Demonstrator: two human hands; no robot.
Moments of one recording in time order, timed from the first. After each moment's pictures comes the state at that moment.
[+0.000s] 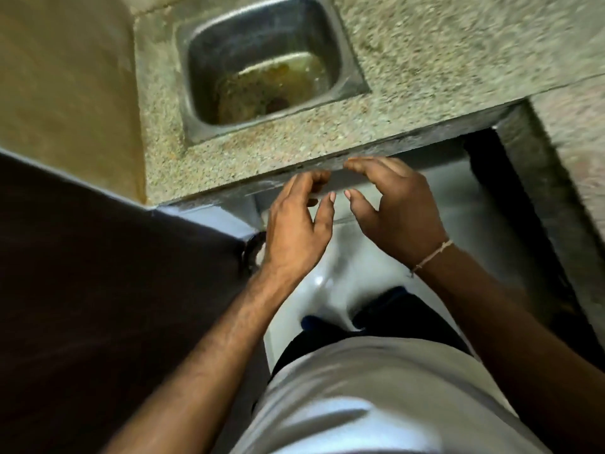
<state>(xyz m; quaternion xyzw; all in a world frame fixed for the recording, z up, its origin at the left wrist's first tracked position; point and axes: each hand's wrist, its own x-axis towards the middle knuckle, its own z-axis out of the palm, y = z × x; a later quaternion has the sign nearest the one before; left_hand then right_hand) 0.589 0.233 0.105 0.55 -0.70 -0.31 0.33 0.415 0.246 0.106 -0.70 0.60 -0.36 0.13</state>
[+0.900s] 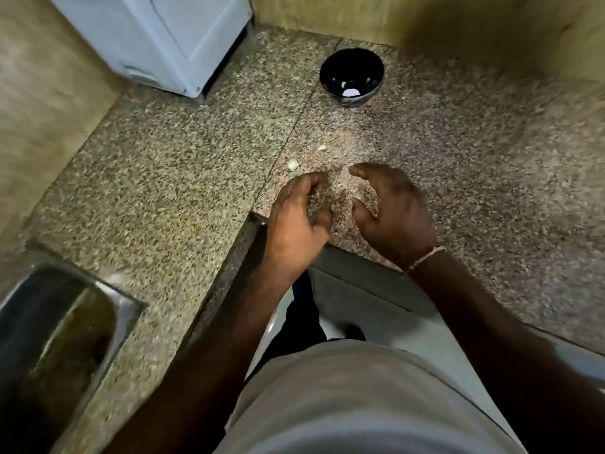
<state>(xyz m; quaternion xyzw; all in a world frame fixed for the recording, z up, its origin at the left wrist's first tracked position) 0.150 0.168 0.127 0.16 -0.90 -0.37 0.14 0.057 0.330 0.121 -0.34 0.86 -0.37 -0.03</state>
